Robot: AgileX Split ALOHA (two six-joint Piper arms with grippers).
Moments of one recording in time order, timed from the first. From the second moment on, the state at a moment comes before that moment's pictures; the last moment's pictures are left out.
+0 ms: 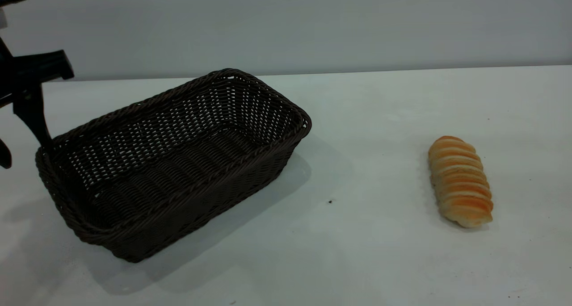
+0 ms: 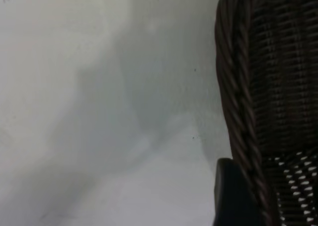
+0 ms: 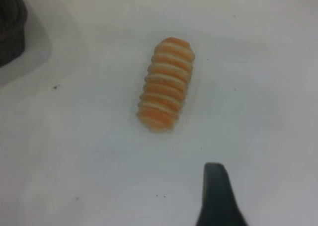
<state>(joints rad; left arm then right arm) -0.11 1.71 -0.96 0.01 0.61 -0.66 -0.03 0.67 -0.50 0.25 0.64 -0.26</state>
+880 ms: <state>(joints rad) -0.15 2.06 -0.97 -0.01 0.39 -0.69 -0.03 0.67 -0.50 0.26 0.64 -0.27</state>
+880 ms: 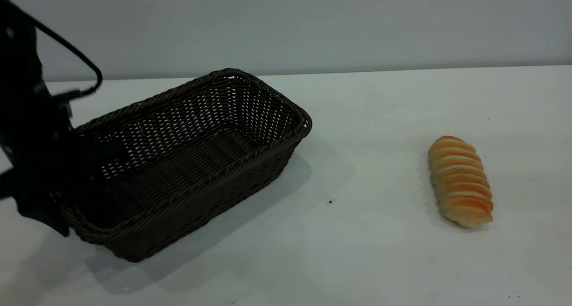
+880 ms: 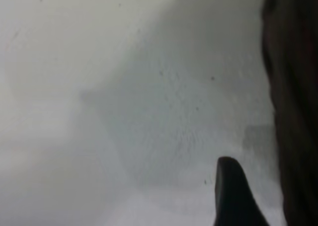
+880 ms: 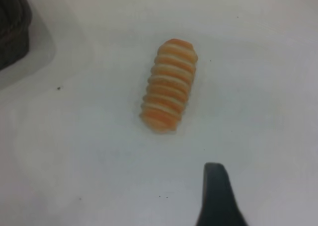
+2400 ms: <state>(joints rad) -0.19 2.25 -1.40 -0.24 0.62 -0.08 -0.03 0.67 -0.50 0.26 0.64 -0.28</state>
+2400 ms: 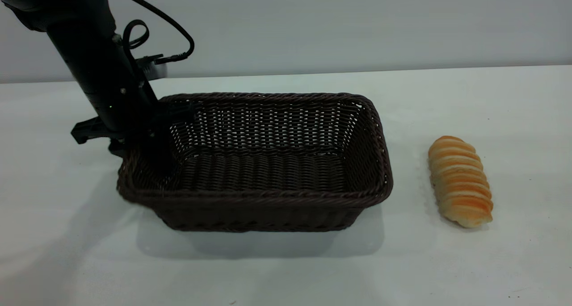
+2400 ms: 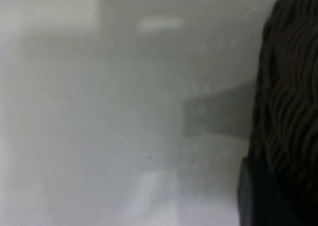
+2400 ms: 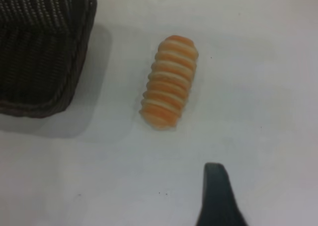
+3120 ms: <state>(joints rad) -0.18 1.78 -1.40 0.04 0.81 -0.15 -0.03 1.02 -0.62 0.50 0.68 -0.44</state>
